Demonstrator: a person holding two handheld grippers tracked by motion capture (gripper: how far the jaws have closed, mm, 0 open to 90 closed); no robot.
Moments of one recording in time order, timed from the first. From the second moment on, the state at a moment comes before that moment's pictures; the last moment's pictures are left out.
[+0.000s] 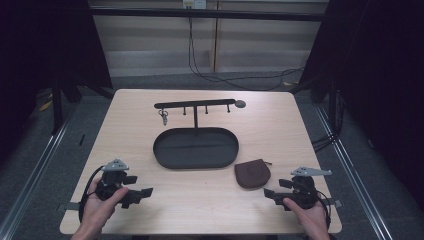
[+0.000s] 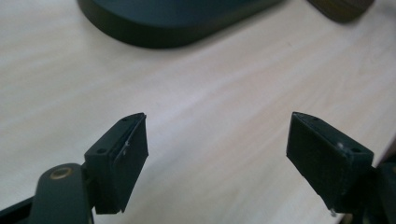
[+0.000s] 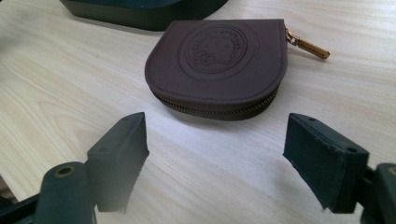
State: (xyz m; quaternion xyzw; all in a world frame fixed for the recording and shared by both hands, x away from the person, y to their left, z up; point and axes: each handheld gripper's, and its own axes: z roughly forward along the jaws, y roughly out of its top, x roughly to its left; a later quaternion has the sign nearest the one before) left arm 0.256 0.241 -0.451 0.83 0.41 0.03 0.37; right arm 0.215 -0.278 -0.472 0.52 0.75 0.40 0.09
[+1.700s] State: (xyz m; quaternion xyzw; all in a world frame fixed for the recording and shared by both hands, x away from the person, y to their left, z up) left arm 0.234 0.234 -0.475 0.87 0.37 0.01 0.34; right arm 0.330 -0.236 -0.454 0.53 0.84 0.14 -0.02
